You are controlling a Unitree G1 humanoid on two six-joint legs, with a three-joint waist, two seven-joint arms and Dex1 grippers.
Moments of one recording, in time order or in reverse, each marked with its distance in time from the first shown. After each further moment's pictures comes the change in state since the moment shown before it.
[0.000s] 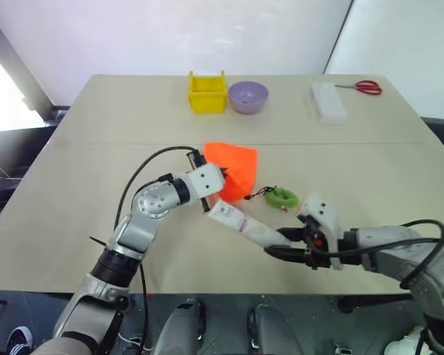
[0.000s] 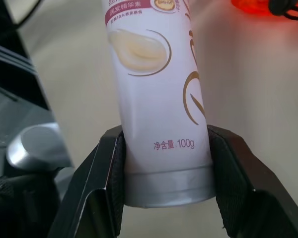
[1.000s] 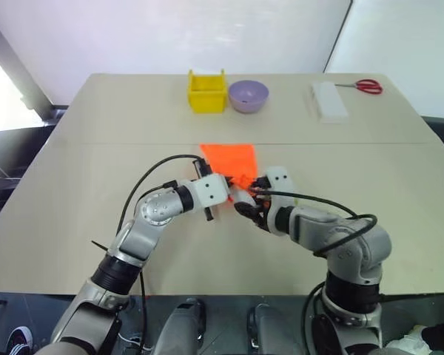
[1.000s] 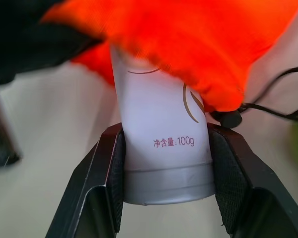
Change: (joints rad) left arm 0.025 -0.005 -0.040 -0.022 0.002 -0.025 -0.011; right arm -0.297 0.686 -0.076 0.153 -0.205 0.340 -0.612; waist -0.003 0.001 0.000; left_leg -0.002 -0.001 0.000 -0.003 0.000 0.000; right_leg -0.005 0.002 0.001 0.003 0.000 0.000
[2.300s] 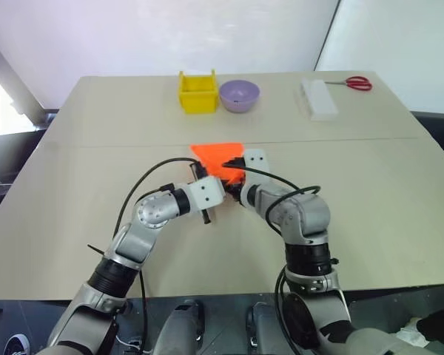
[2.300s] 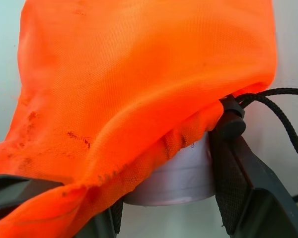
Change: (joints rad) left arm 0.031 0.013 0.018 0.011 -0.032 -0.022 -0.021; right arm -0.181 0.166 0.062 0.436 -0.241 -0.298 -0.099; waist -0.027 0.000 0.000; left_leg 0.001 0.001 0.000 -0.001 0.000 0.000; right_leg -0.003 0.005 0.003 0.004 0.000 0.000
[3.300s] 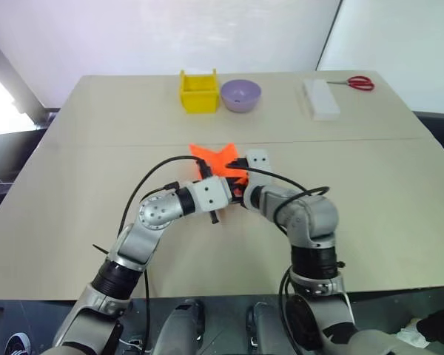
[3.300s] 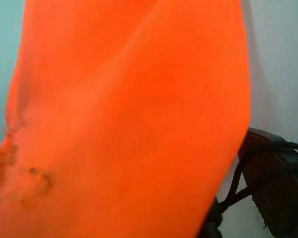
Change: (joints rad) left arm 0.003 -0.020 0.000 -0.072 -0.030 -0.065 -0.016; right arm 0.050 -0.105 0.008 -0.194 0.078 0.158 0.150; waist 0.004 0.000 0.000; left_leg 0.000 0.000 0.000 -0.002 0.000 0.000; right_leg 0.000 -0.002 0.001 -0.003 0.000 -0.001
